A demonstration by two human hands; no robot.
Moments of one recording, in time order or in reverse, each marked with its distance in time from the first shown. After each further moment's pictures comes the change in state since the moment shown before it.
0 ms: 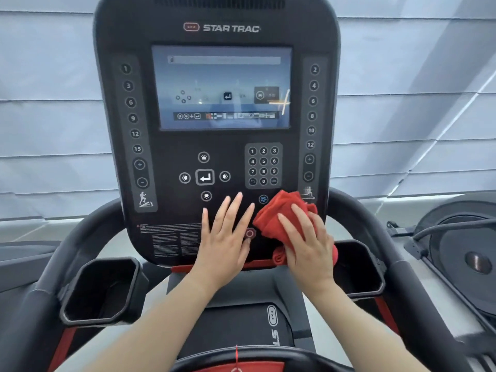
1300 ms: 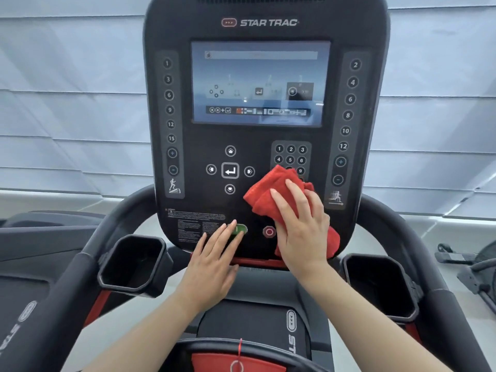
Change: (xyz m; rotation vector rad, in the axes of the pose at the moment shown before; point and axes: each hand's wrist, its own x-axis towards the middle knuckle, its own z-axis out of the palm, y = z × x) left_hand -0.066 -0.023 0.002 -0.010 -0.113 -0.063; right_hand 0.049 -0.038 0.001 0.200 0.014 -0.061
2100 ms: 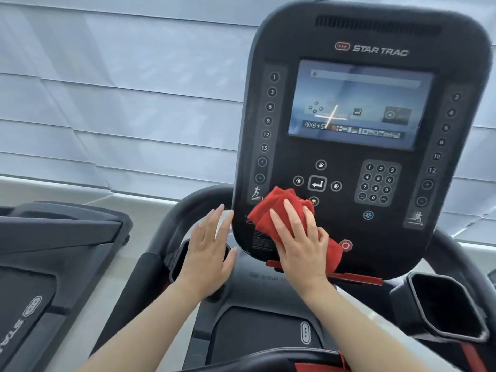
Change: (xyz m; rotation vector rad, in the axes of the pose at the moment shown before) left_hand -0.044 -0.133 -0.048 -0.162 0.101 -0.219; right_hand -0.010 -0.124 0.070 -0.223 -0.099 -0.127
